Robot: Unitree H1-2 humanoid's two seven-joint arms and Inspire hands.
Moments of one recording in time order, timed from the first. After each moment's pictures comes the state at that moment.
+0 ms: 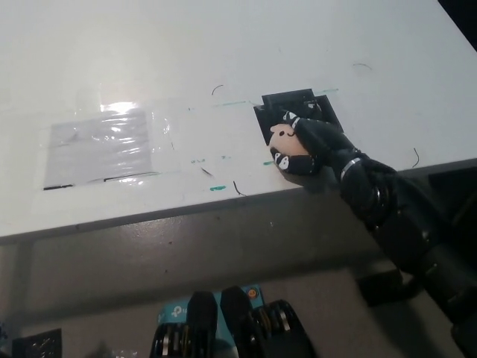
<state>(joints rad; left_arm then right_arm) -0.06 0.44 0.34 0.55 -0.37 -0.06 -0.40 -0.90 -0.19 0.55 0.86 -0.51 -0.06 -0.04</state>
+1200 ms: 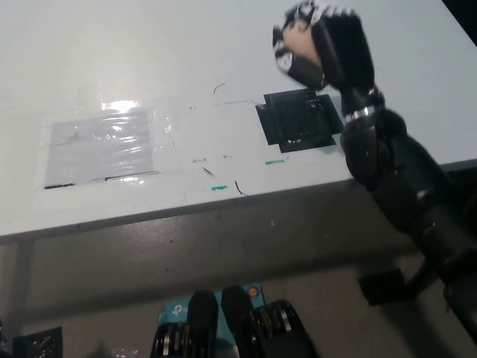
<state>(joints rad) -0.05 0.44 0.34 0.54 -0.37 -0.06 -0.40 -1.05 -0.18 0.40 0.88 -0.69 -0.36 -0.67</state>
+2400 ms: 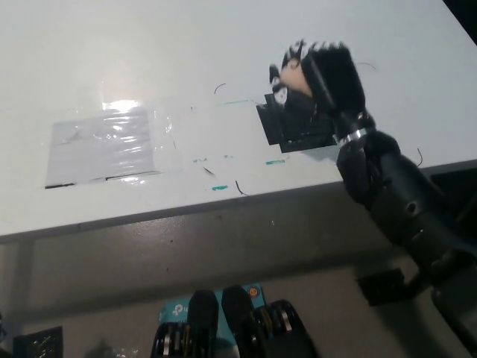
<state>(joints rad) -0.06 0.44 0.34 0.53 -0.37 -0.06 -0.40 -1.04 -0.13 0.49 1.17 -0.75 -0.37 -0.65</state>
